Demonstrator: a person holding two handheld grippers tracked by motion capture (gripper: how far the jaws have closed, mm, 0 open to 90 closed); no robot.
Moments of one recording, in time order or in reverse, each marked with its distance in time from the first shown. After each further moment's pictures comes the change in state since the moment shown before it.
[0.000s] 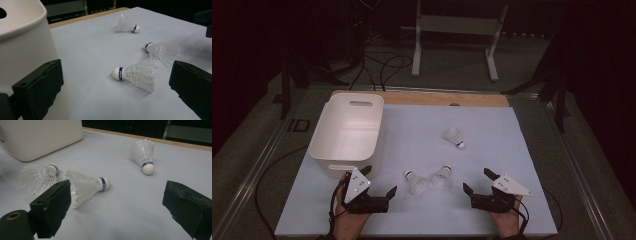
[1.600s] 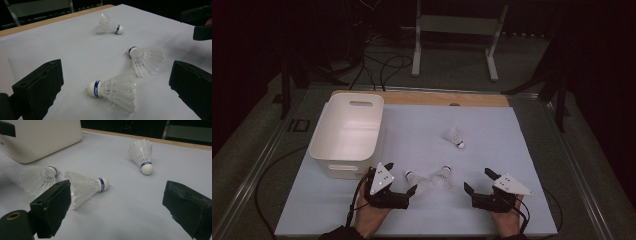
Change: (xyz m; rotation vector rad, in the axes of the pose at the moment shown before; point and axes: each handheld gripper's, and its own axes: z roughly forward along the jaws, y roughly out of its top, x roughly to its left) left arm -0.027 0.013 0.044 0.031 -0.090 0.025; right arm -0.002 0.000 -0.001 -0.002 -0.001 0.013
